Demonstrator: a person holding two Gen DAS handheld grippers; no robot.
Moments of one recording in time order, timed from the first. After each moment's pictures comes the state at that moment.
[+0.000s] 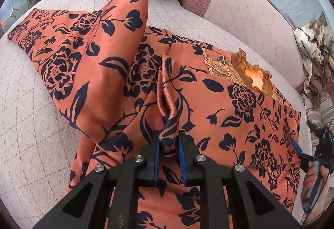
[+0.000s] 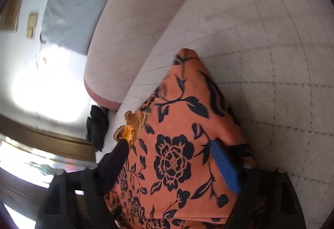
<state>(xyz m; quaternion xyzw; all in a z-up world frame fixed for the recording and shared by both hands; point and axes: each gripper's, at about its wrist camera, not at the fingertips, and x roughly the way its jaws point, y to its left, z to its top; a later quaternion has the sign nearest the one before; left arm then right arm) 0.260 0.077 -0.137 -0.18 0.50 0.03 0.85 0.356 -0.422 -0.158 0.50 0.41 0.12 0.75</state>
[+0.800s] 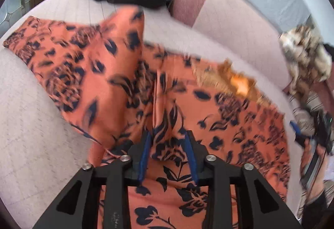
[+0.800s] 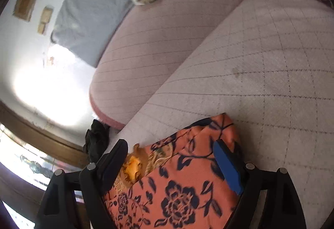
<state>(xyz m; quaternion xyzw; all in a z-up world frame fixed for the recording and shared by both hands) 0.239 0.104 -0.101 -0.21 0.45 -0.02 0.87 0.379 -0.428 -0.092 0.40 0.36 0.12 0.84</state>
